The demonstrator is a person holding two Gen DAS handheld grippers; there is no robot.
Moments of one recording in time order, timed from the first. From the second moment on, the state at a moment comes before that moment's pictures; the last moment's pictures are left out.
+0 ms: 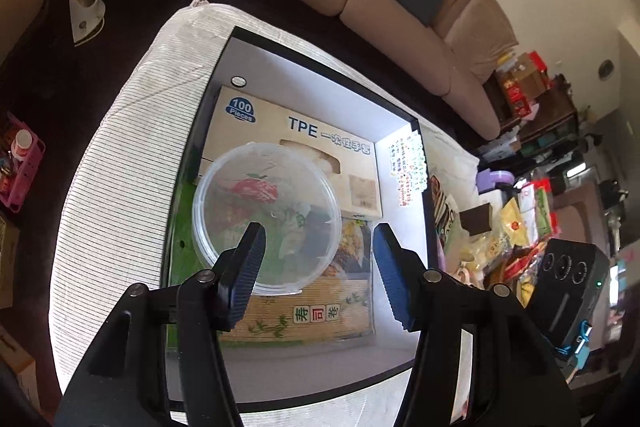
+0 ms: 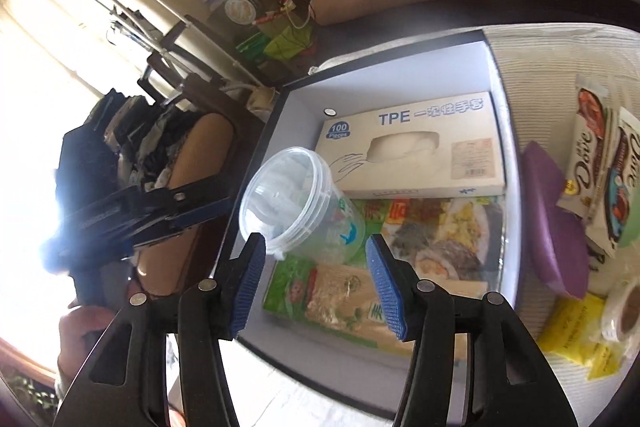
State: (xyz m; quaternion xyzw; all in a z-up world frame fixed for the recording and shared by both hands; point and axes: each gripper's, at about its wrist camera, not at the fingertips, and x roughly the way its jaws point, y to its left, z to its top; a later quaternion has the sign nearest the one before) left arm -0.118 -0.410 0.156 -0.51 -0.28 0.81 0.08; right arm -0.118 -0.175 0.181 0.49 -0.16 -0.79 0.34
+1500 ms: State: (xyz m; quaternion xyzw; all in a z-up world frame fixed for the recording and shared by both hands) left arm 0.132 -0.288 0.159 -0.43 -0.15 0.89 0.05; right arm 0.128 -0.029 0.160 0.41 -0.03 -0.83 0.38
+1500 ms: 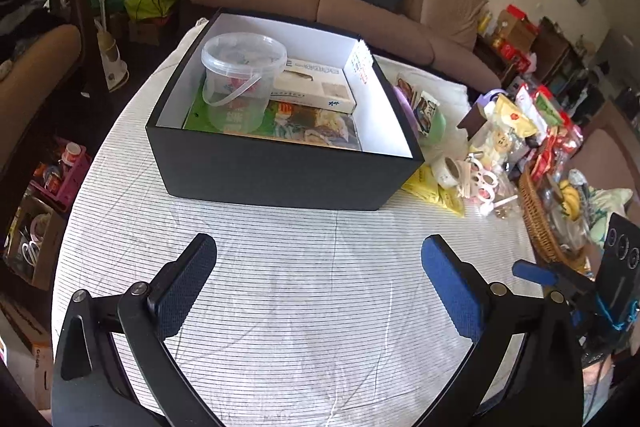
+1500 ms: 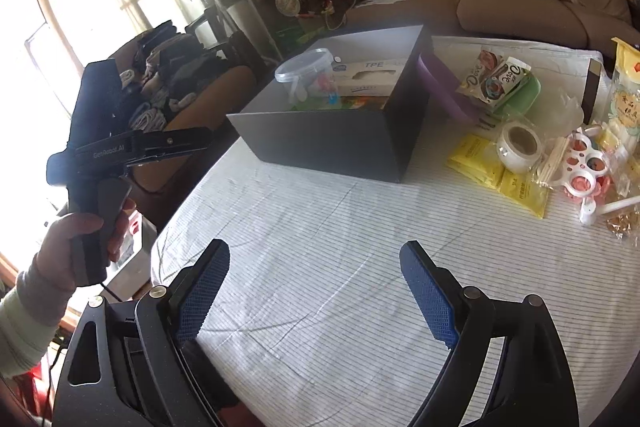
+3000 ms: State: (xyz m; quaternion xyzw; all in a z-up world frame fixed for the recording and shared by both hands) left arm -0.120 -0.217 0.101 -0.50 0.32 0.80 -0.03; right arm 0.083 -0.017 0.094 0.47 -0.11 -0.80 0.37
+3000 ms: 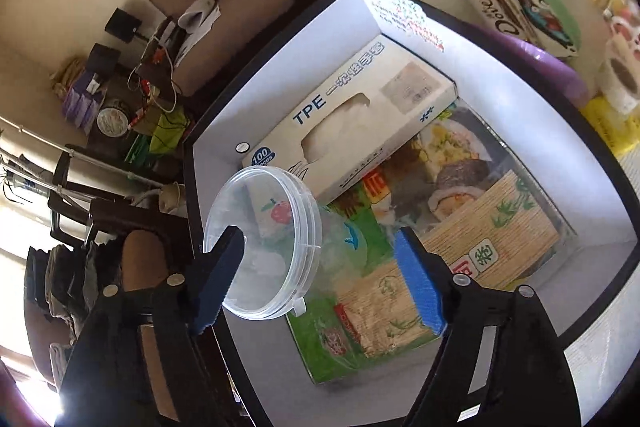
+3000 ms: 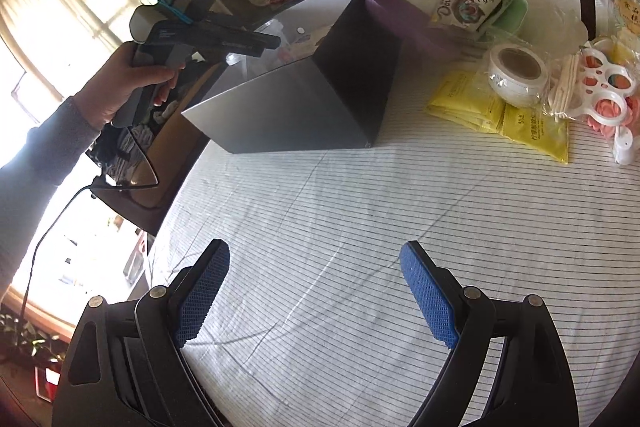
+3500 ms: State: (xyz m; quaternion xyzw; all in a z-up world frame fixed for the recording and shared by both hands) left arm -0.106 -0.307 0.124 -0.50 0.15 0.85 -0.02; right arm 0.017 -0.066 0.194 0.41 -0.16 -0.79 0.44
